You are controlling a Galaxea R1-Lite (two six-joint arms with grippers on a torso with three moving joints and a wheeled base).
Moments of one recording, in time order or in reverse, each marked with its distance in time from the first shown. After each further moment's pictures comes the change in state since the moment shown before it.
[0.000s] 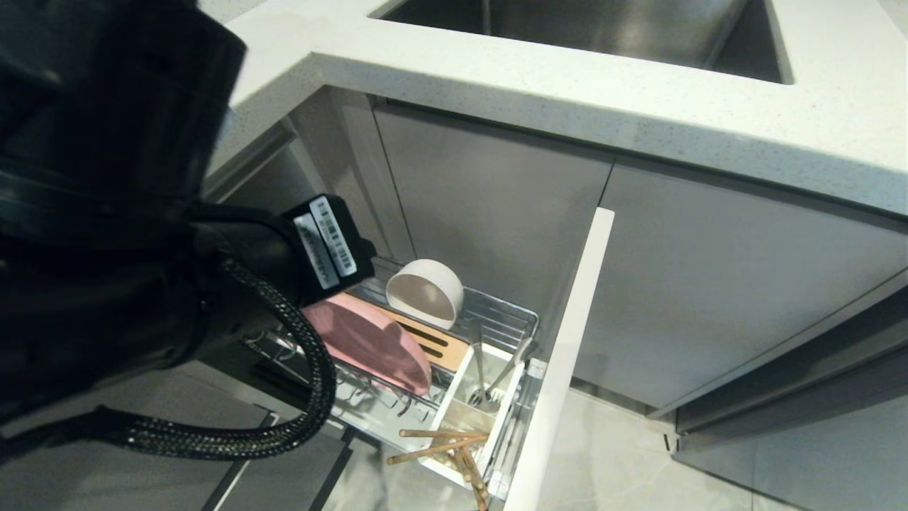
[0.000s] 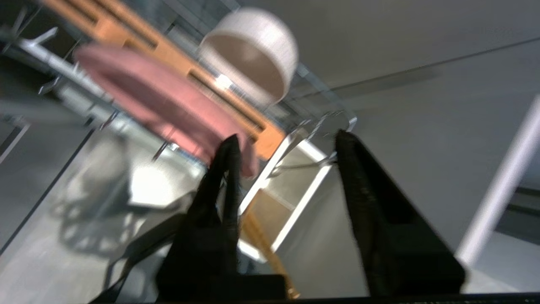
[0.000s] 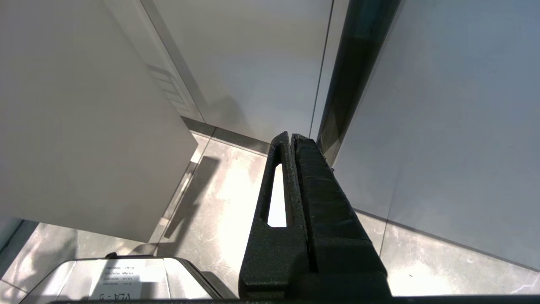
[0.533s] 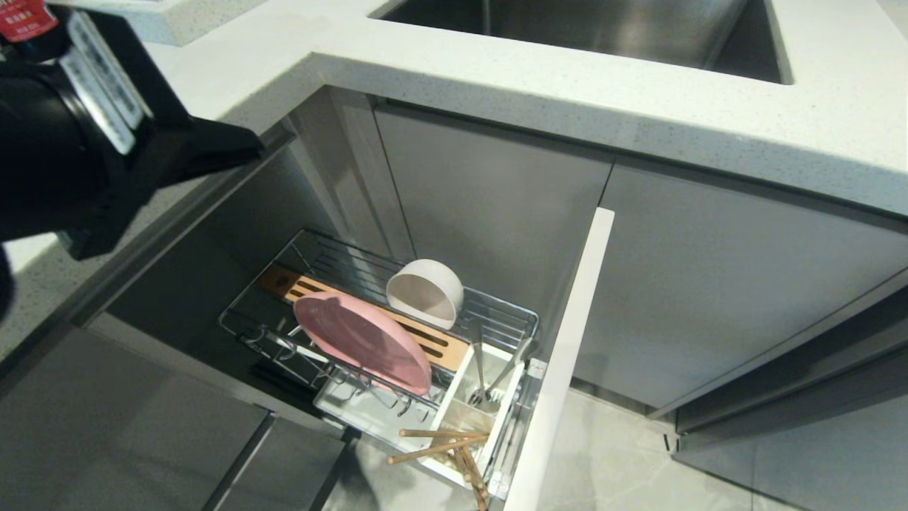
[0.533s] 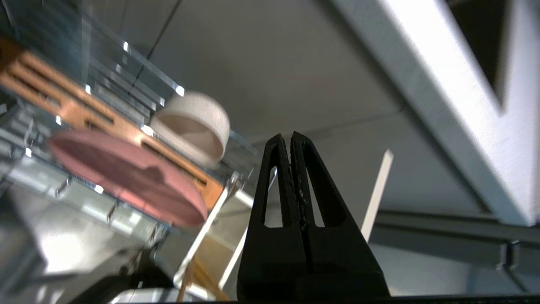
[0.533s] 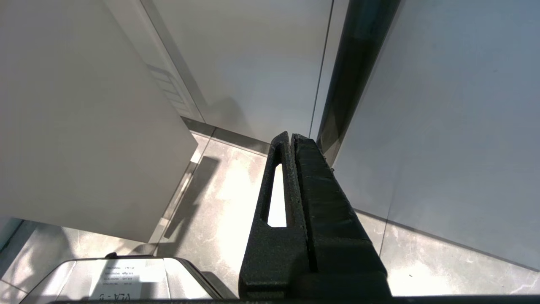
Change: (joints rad) left arm 0.042 -0.205 0.026 -0.227 -0.097 0.173; right arm 0.000 0.000 0.000 0.000 0.000 0.000
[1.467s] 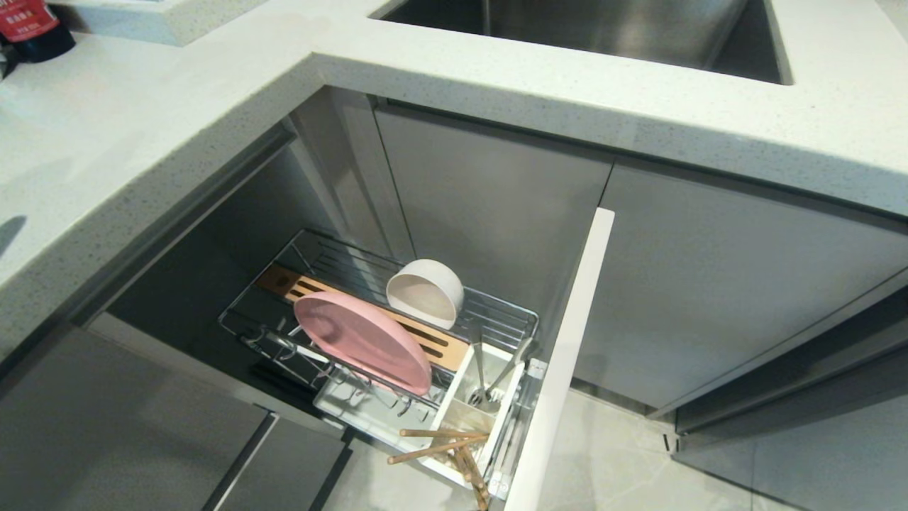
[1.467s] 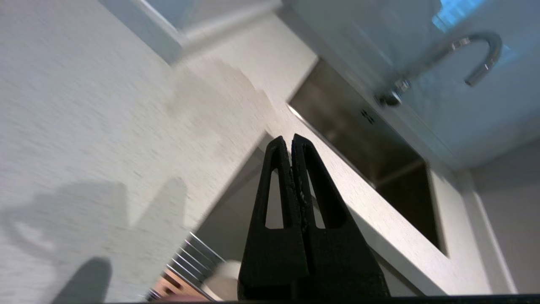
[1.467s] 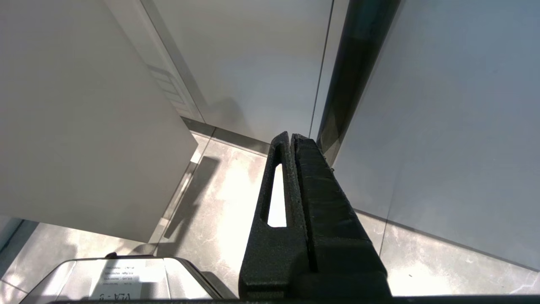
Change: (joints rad) left arm 0.846 -0.282 -0.130 -0.081 -0.616 0.184; right arm 0.000 0.000 0.000 0.000 0.000 0.000
